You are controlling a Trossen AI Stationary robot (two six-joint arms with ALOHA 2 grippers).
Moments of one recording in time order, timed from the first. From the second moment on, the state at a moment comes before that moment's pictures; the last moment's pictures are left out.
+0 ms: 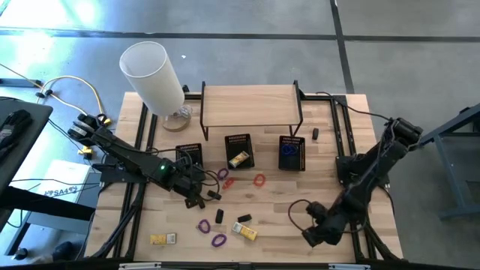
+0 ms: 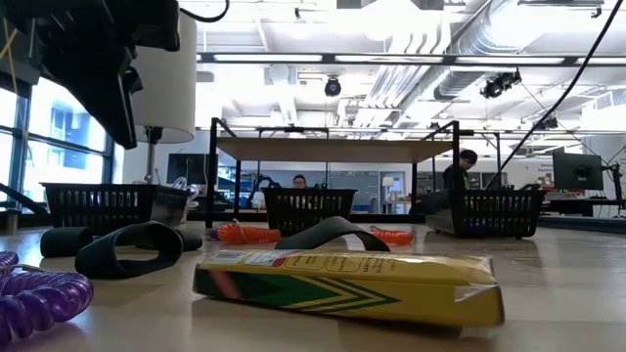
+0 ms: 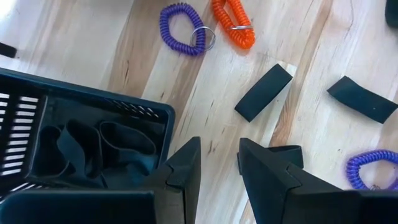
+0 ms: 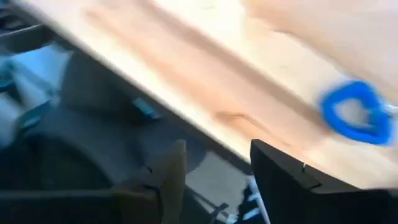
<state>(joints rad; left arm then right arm) -0.45 1.35 0.94 -0.79 -0.32 -0.78 0.89 1.43 0.91 -0.53 -0.09 2.00</state>
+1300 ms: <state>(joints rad) -0.49 1.35 0.94 -0.76 -0.38 -0.78 0.94 1.51 0.82 -0.56 -0.14 2.19</state>
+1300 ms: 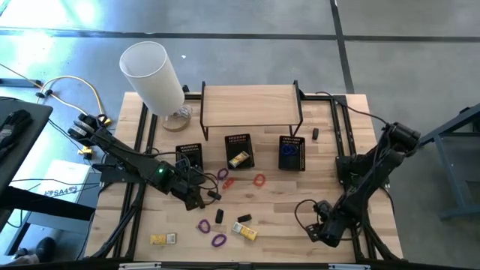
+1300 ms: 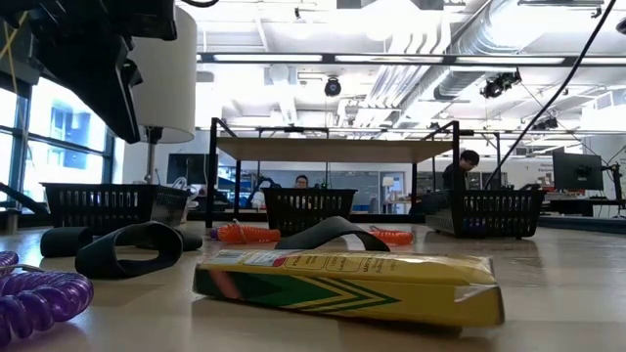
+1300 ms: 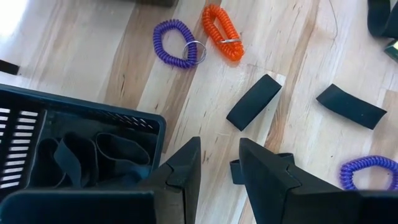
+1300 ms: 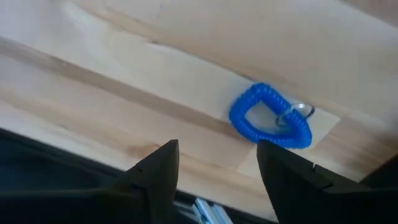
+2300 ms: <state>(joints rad) -0.50 1.36 0.94 -0.72 -0.37 -0.79 0.94 1.69 0.83 -0.58 -0.15 2.07</state>
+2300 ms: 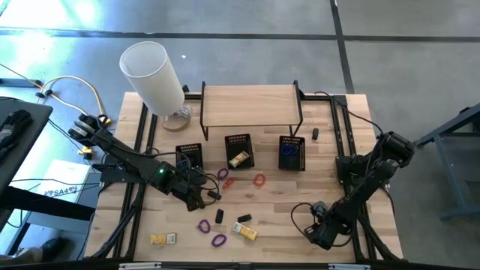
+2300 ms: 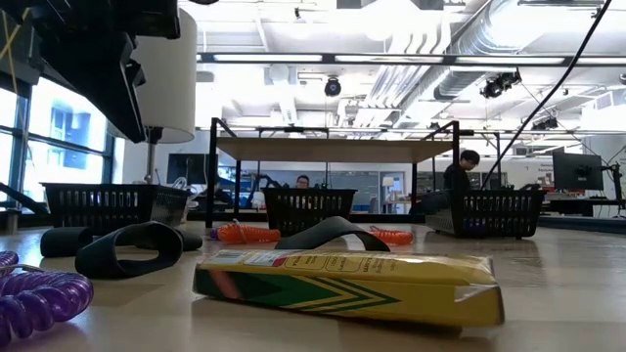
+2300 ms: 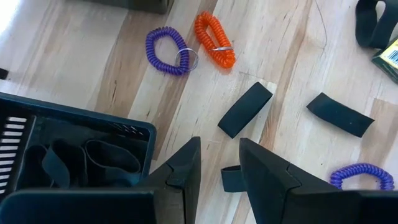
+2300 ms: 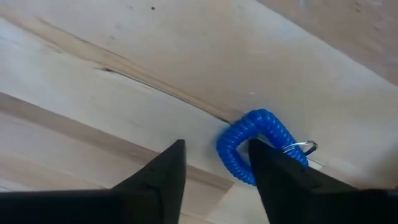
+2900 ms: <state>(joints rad) -0.50 1.42 0.94 -0.71 -0.37 -0.78 0.94 1.65 0.92 -0.82 -0.10 1.95</state>
